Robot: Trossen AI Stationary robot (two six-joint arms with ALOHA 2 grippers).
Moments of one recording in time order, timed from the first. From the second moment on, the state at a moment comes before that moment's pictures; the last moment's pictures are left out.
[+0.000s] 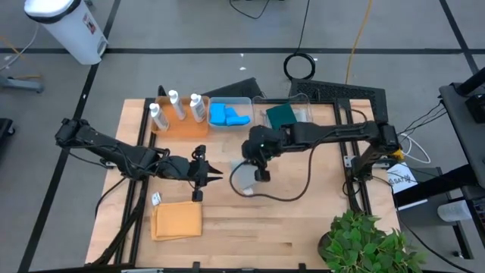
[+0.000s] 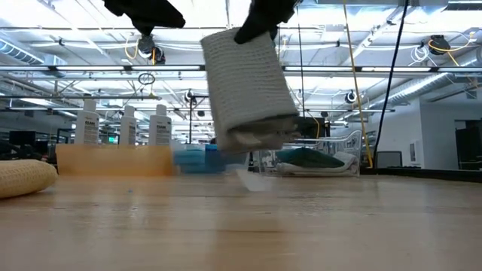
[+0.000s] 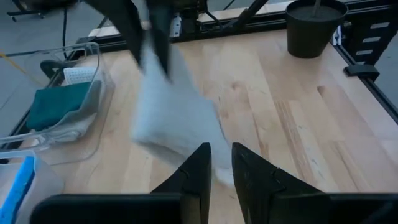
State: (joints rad) left arm -0.30 1.16 0.82 -0.14 -0.29 -0.03; right arm 0.01 1.71 1.58 -0.68 -0.10 -0.07
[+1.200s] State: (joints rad) left arm -0.30 1.16 0.82 -0.15 -0.29 -0.05; right arm -0.34 1.55 1.22 -0.28 0.64 0.31
